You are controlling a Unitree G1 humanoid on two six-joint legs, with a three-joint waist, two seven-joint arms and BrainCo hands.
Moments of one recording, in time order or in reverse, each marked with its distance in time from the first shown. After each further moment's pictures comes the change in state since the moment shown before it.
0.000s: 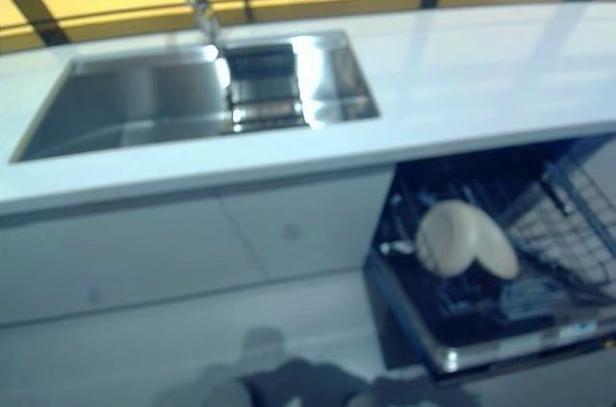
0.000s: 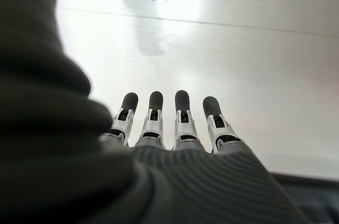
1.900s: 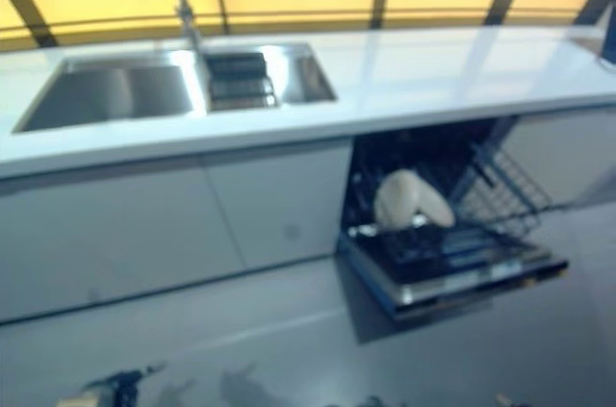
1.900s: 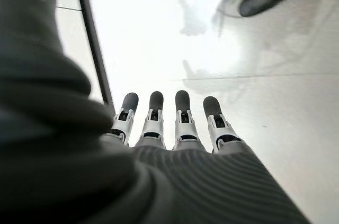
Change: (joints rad) left arm -0.001 -0.059 -0.074 -0.131 0.024 0.044 -0.040; right arm -0.041 0.412 0.102 -0.120 0.342 -0.082 -0.250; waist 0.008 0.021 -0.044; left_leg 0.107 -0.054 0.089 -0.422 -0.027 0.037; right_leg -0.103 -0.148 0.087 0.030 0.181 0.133
